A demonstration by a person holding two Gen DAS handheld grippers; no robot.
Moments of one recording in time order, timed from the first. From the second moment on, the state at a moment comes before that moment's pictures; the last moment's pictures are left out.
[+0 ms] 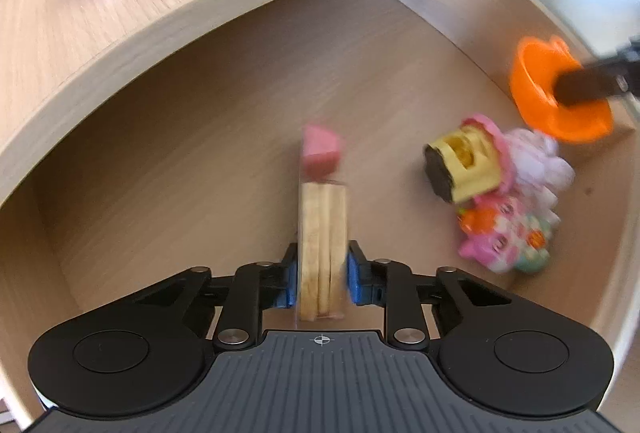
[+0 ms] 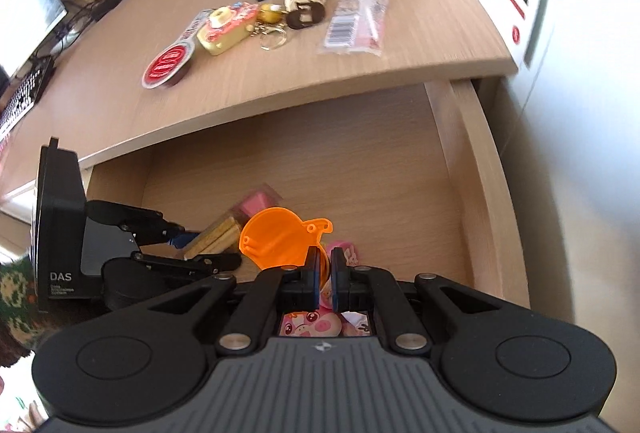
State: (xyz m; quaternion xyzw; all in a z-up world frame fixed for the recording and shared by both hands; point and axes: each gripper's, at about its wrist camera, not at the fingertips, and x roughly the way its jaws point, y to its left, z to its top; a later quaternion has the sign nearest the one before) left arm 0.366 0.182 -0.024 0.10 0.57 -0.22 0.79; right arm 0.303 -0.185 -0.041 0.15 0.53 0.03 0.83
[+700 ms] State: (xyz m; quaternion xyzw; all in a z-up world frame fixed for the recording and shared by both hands) left arm 0.432 0.247 0.074 -0.16 0.42 -0.06 0.89; right arm 0.314 -0.177 0.000 0.10 0.49 0.03 0.86
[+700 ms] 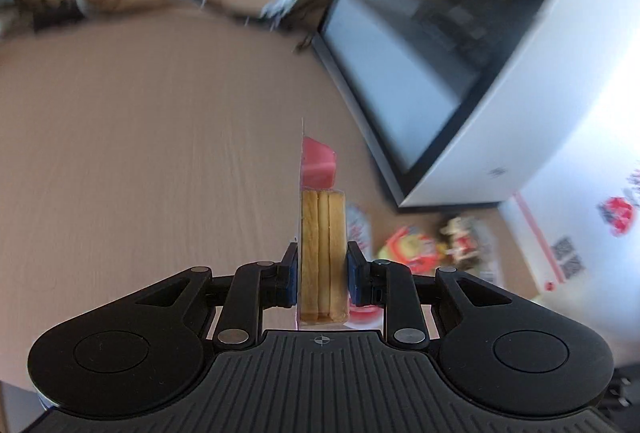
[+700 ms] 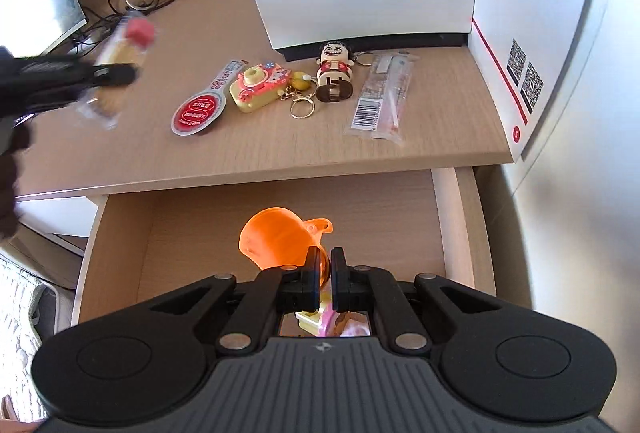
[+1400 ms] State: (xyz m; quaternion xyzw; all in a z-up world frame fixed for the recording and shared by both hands) left arm 0.336 0.254 0.101 -0.11 0.33 -0.08 0.93; right arm 0.389 -0.184 0.018 -0.03 0.31 -0.12 0.94
